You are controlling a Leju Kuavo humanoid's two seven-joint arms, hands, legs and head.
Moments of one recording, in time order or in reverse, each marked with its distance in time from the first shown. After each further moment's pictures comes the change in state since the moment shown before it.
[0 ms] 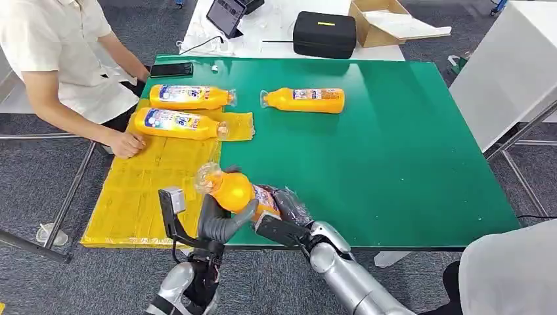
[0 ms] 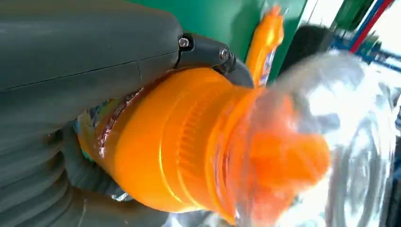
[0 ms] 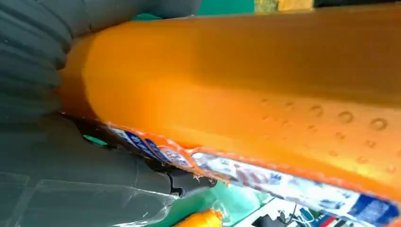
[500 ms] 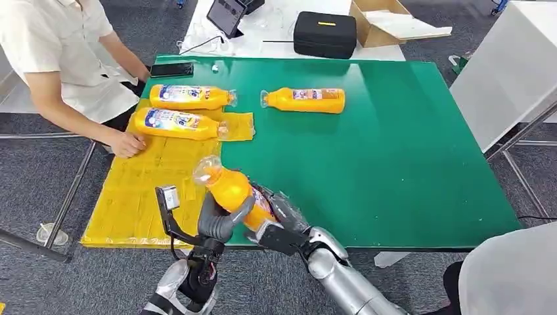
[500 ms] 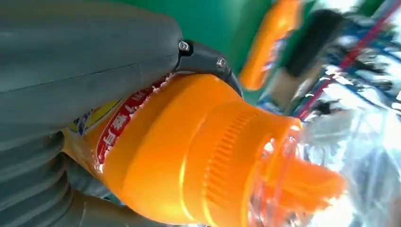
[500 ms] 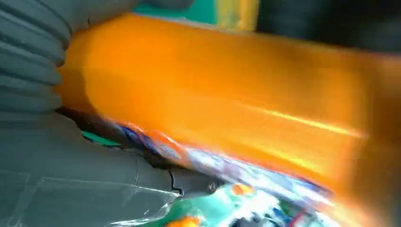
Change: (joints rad) left arm 0.000 -0.003 0.029 0.002 0.129 -0.063 0.040; right arm 0.044 0.008 -0.002 -0.062 -0.095 -0.008 -0.117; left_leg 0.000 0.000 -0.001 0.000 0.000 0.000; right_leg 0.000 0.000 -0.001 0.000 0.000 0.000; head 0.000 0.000
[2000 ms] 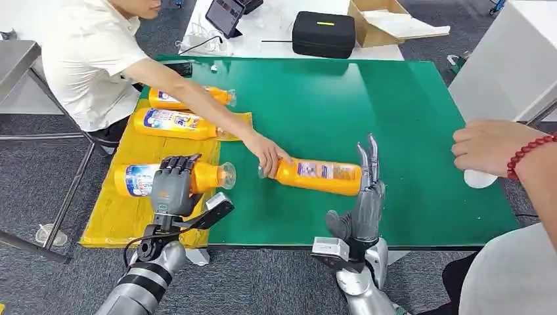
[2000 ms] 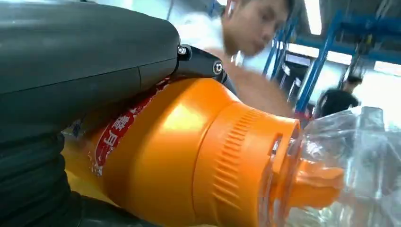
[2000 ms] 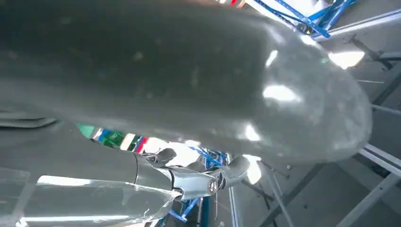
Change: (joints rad) left arm -0.251 0.074 0.251 0.461 -1.824 0.700 -0.039; right arm 0.265 0.064 -0.351 -0.529 0.217 -0.564 -0.163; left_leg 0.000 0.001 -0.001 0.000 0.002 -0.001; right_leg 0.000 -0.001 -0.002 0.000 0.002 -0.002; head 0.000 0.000
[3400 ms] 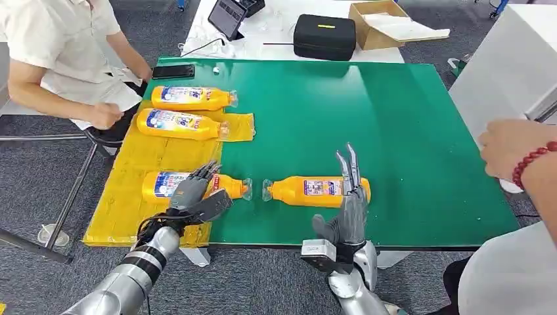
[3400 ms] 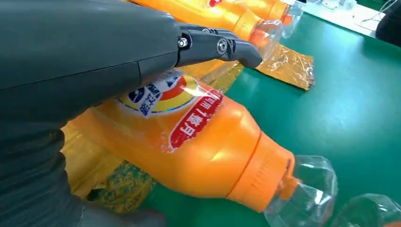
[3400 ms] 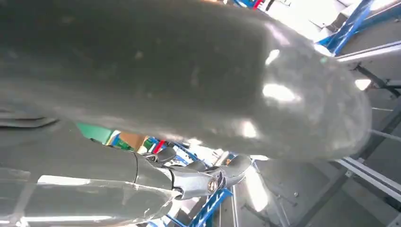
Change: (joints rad) left arm -0.123 0.027 -0.022 0.212 0.322 -0.581 -0.061; right arm -0.012 -0.015 0.053 0.108 -0.029 0.000 0.000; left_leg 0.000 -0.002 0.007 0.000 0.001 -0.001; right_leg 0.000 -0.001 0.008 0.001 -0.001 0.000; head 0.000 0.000
